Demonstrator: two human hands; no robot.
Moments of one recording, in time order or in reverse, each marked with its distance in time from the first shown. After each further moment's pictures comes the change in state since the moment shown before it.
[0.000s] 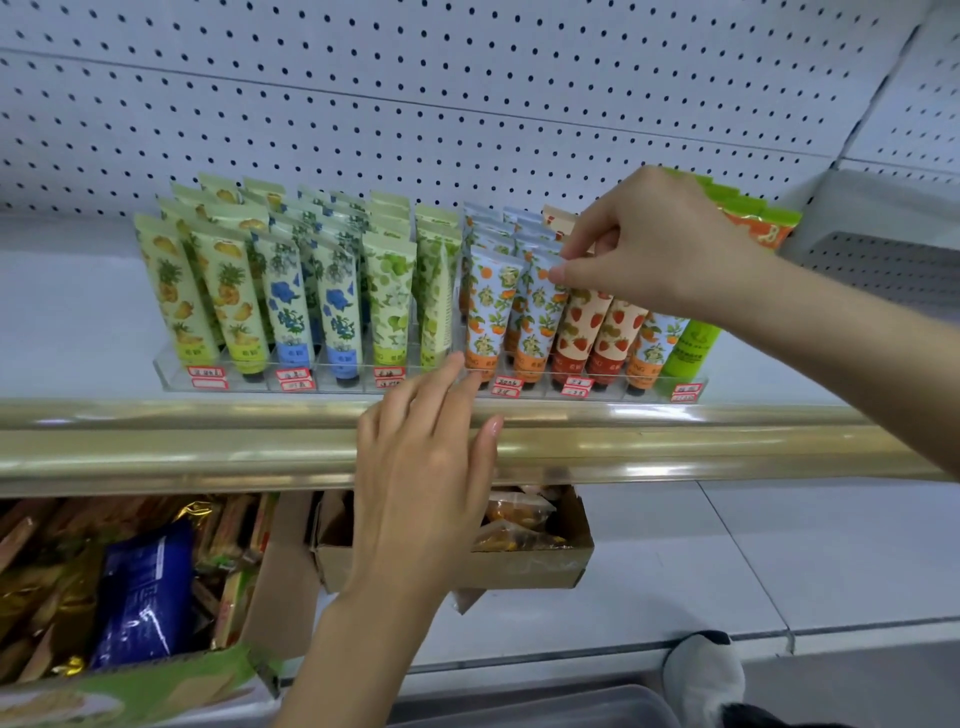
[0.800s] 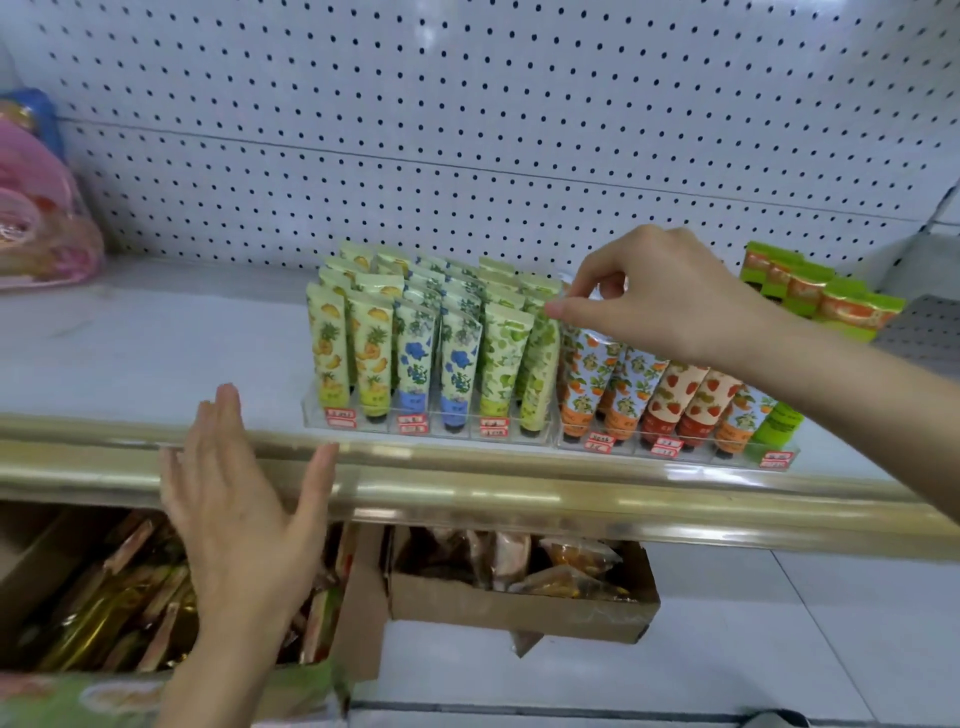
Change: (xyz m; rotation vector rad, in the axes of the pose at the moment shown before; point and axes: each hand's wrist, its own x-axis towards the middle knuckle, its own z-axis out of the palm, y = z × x) left_hand -0.023 -0.127 -0.081 0.077 0.171 -0.510; right_hand 0.026 -0.058 0.008 0.031 -0.015 -0.136
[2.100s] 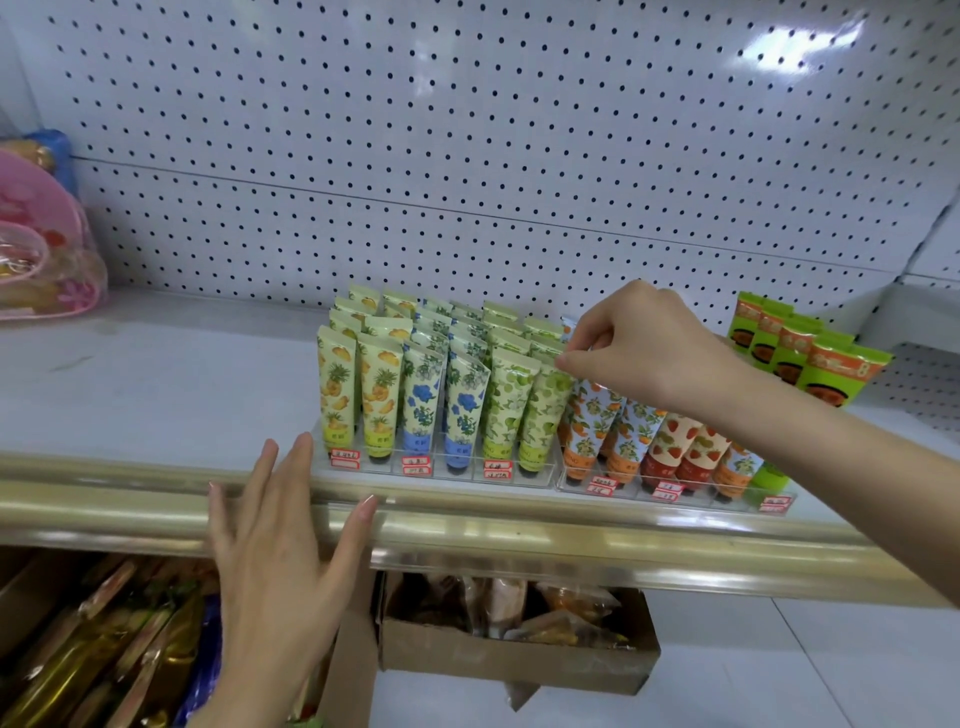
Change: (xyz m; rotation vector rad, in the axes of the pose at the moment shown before) left_hand 0.000 -0.003 0.014 0.042 -0.168 0.135; right_hand 0.002 -0.016 0.004 0.061 -0.056 0.174
